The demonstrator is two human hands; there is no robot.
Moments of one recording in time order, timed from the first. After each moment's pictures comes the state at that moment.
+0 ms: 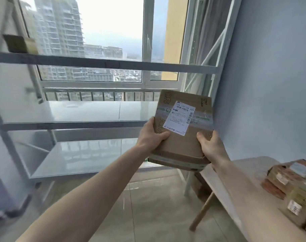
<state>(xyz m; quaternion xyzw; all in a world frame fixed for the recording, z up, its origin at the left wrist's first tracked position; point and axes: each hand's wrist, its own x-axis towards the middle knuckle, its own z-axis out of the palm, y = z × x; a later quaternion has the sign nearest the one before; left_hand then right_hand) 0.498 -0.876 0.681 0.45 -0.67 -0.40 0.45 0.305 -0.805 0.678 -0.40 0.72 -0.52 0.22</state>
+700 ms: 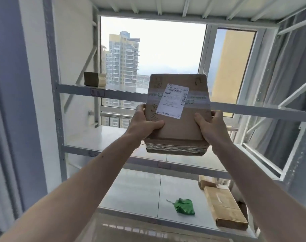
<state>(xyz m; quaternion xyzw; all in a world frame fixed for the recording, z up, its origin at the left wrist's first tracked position) 0.706 -1.039 0.804 0.42 -0.57 -0.35 0.62 0.496 -1.038 0.820 -0.57 0.53 -0.58 0.22</state>
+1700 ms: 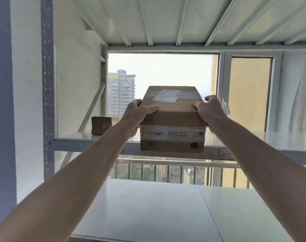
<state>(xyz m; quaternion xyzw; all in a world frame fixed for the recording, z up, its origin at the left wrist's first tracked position) 0.936 -1.330 0.954 0.37 -0.59 -0.34 0.63 0.715 -1.343 0.974 -0.57 0.53 -0.60 0.17</state>
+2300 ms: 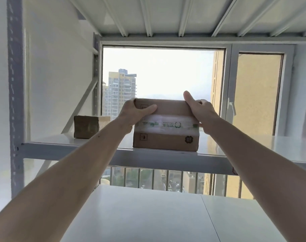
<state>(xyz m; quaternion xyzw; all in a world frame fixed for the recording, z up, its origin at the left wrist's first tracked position) 0.949 -1.458 0.952 0.40 -0.62 -0.27 0.62 0.721 -1.459 0.969 -0.60 0.48 -0.58 0.26</state>
